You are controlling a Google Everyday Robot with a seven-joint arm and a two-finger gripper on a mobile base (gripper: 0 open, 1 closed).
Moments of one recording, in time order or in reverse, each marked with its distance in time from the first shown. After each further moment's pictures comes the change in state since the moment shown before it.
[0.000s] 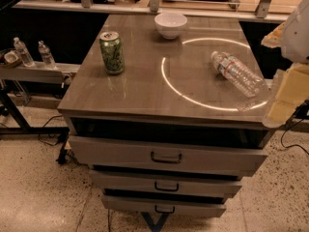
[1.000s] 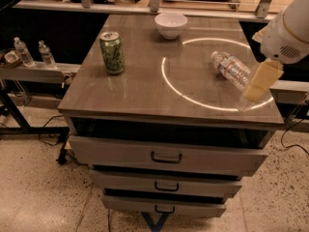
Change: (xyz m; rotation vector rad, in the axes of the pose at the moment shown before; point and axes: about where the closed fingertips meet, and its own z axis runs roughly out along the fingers) arm 0.007 -0.090 0.072 0.105 -0.070 0.073
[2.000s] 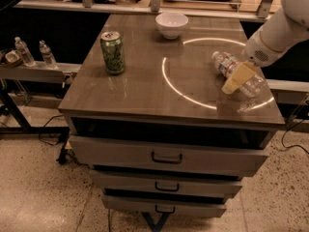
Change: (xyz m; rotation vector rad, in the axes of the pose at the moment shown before) arm 0.017 -0.065 0.099 -0.027 -0.030 0.228
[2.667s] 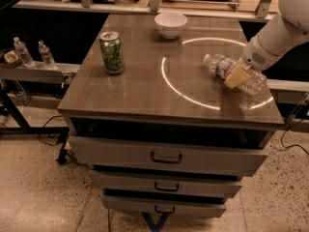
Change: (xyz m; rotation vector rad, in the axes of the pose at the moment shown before) arm 0.008 0.006 0.016 -0.083 0.001 0.092
